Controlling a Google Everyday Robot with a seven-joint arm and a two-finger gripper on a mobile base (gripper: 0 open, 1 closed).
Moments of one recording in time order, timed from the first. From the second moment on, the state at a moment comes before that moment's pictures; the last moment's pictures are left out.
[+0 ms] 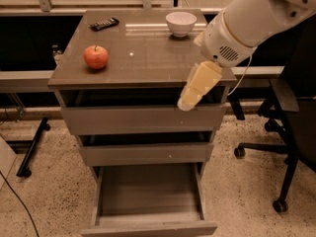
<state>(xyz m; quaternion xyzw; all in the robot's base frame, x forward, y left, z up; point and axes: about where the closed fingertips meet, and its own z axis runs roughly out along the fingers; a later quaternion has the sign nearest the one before) 0.527 -0.084 0.951 -0.59 0.75 0.06 0.29</state>
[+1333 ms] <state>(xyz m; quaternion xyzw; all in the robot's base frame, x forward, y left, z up) 0.623 0.021 0.928 -0.57 0.70 0.16 0.41</state>
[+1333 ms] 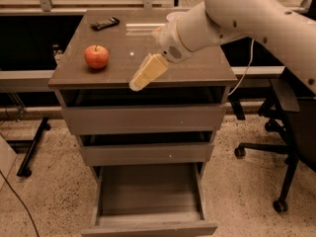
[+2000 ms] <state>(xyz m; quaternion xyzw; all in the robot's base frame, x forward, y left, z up) 0.662 0.059 0.909 -0.59 0.67 0.19 0.41</state>
